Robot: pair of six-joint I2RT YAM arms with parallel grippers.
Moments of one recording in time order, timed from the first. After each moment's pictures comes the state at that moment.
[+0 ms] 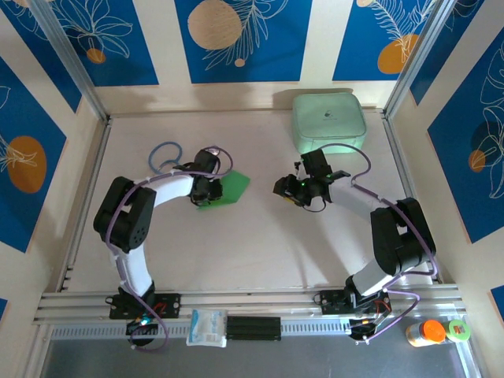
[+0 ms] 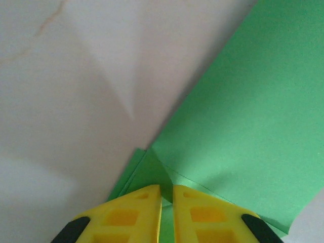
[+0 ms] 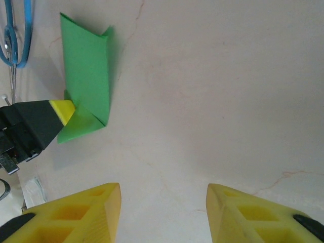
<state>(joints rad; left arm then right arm) -0.45 1.86 1.13 -0.42 0.07 -0.55 0.37 1.57 0.93 -0.36 -0.44 0.73</state>
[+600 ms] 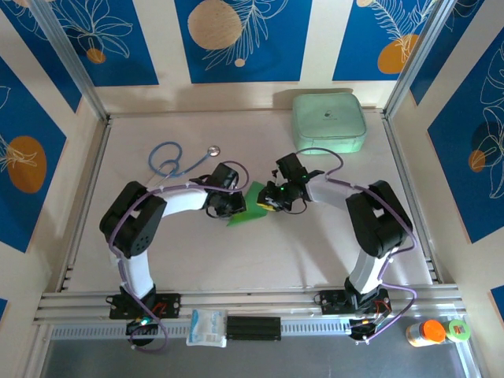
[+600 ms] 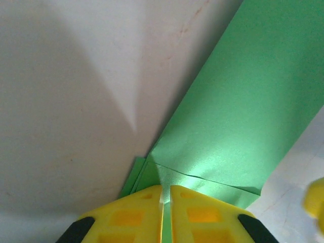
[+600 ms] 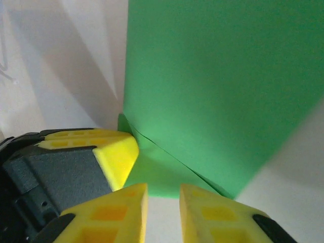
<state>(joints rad) -0.62 1.85 1.04 -0.27 0.29 -0.82 0.52 1.78 1.04 -0.34 -0.48 0.80</state>
